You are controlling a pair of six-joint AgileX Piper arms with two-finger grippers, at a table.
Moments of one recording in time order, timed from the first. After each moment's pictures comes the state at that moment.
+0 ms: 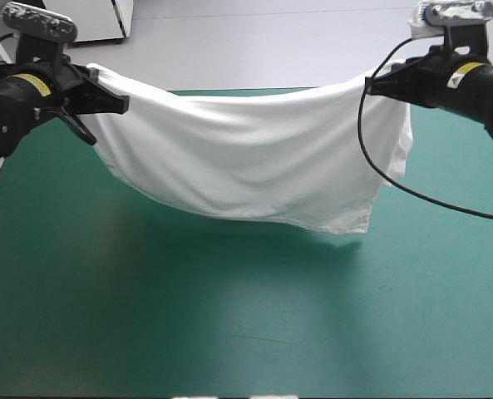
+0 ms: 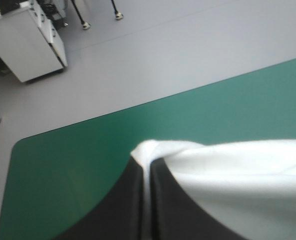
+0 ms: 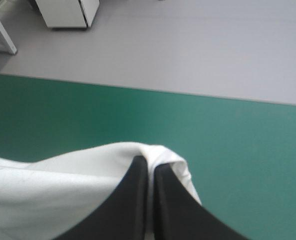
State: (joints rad) left arm -0.25 1.39 -1.90 0.14 1.02 0.10; right arm 0.20 1.40 -1.92 0.05 0.99 0.03
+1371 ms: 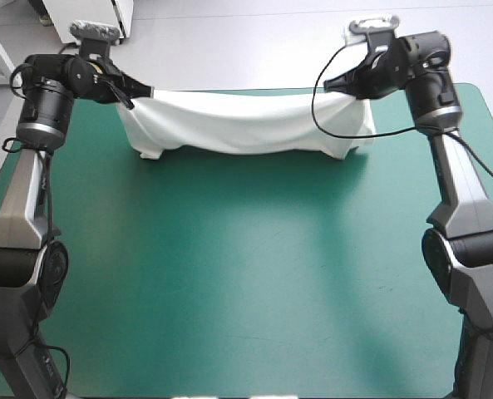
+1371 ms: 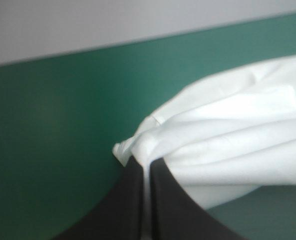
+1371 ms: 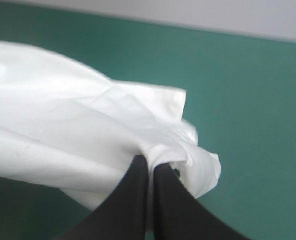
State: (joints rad) left arm -0.09 1.95 -2.16 -0.03 1.04 0.15; right arm 0.20 2.06 -2.38 0.01 1.23 0.02
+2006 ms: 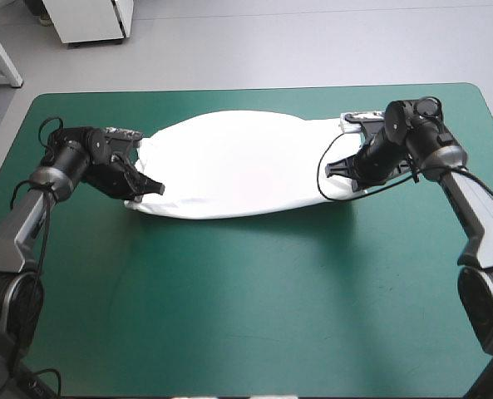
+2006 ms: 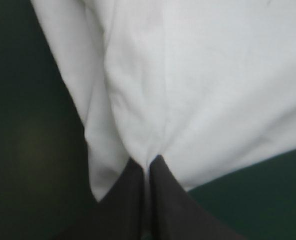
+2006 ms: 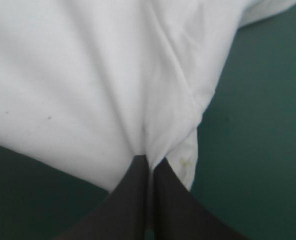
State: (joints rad) left arm -0.09 1.72 -1.41 -0.12 1.02 0.21; right arm 0.20 1.76 -1.62 0.12 1.19 0.00
